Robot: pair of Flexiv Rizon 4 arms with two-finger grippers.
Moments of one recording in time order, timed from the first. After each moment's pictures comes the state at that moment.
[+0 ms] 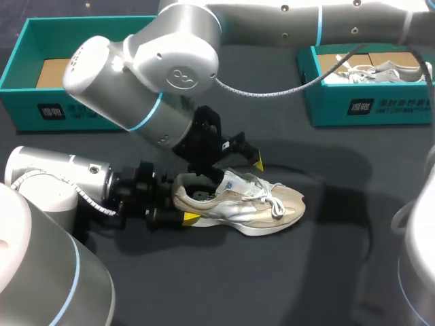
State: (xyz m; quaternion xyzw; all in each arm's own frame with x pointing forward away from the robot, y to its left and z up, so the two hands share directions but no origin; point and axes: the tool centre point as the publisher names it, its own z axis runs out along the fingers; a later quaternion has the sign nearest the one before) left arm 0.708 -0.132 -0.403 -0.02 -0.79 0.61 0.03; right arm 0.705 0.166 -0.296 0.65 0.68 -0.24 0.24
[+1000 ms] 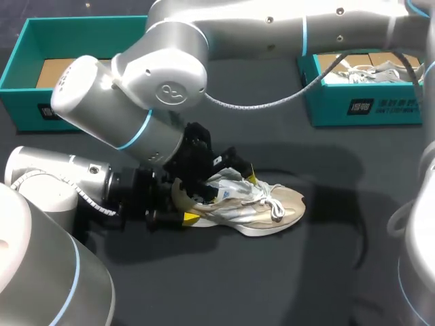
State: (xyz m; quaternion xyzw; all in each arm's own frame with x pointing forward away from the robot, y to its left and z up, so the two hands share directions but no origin) left arm 0.708 -0.132 -0.403 -0.02 -0.79 0.61 0.03; right arm 0.678 0.183 -0.311 0.62 0.70 -0.26 0.23
